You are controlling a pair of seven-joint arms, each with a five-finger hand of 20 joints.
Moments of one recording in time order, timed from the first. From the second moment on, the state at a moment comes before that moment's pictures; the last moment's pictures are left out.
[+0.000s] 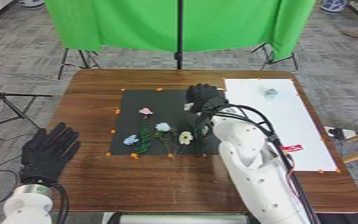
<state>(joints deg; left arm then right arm) 127.0 -67.2 -101.7 -123.1 19.4 21.9 4.9 -80.1 -80.1 67.9 -96.8 -160.2 -16.4 3.2</state>
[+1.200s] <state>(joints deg) 127.2 -67.3 -102.3 -122.9 19.7 21.9 4.5 -83.3 -77.3 68.9 -98.6 -165.8 -22.4 -1.1</state>
